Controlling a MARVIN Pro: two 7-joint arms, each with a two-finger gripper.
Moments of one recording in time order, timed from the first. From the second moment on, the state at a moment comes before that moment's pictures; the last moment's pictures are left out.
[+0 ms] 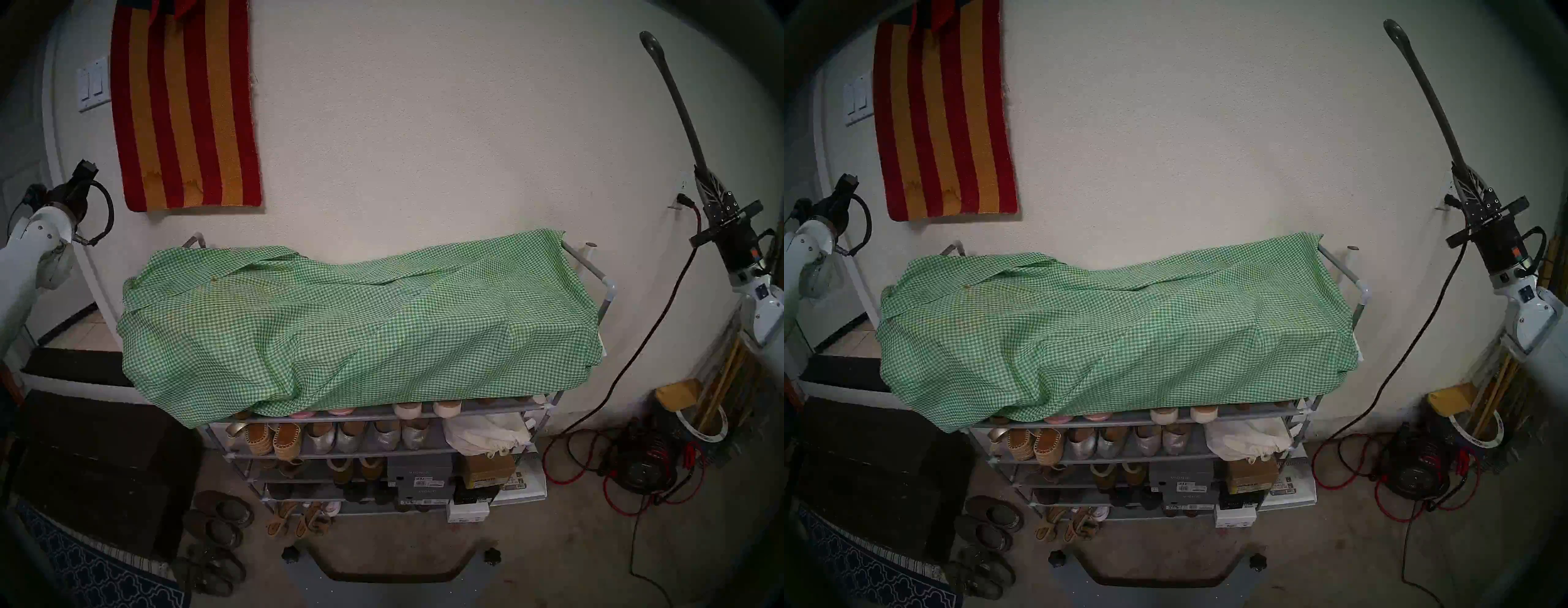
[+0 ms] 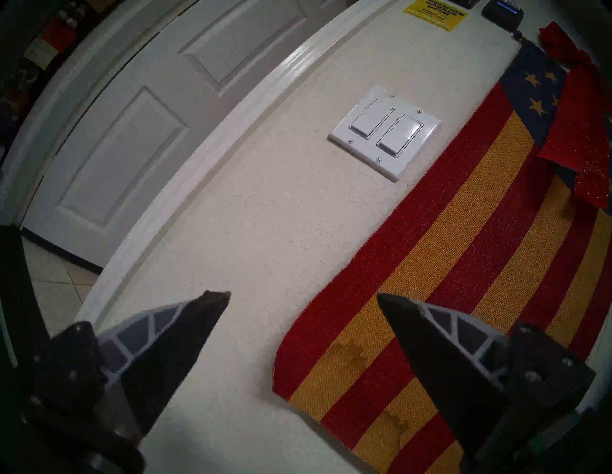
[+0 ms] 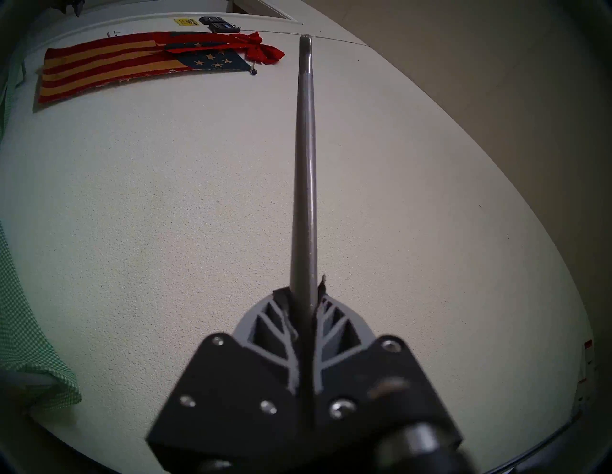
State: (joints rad) left arm 1.02 -0.23 -1.24 -1.41 -1.95 -0.24 0.31; right arm -1.25 -0.11 1.20 -1.33 0.27 -0.96 -0.48
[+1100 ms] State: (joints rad) left arm 1.20 -0.12 -1.16 -1.49 -2.00 -0.15 0.17; right arm -1.38 -0.11 1.31 -1.35 0.11 -0.96 -0.68
